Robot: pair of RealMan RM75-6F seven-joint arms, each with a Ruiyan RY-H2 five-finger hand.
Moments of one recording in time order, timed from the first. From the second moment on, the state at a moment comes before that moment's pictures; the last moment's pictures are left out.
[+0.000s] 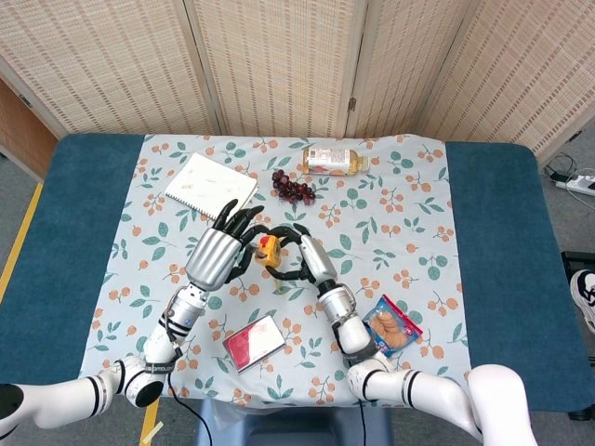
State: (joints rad) left arm -0.77 -1.67 -0.24 -1.36 1.45 1.24 0.18; right arm 0.83 -2.01 0.43 -1.11 -1.18 0.95 0.43
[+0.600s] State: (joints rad) left arm -0.77 -1.69 -0.24 -1.31 1.46 1.27 0.13; right arm 0.83 -2.01 0.43 -1.11 -1.16 0.94 0.41
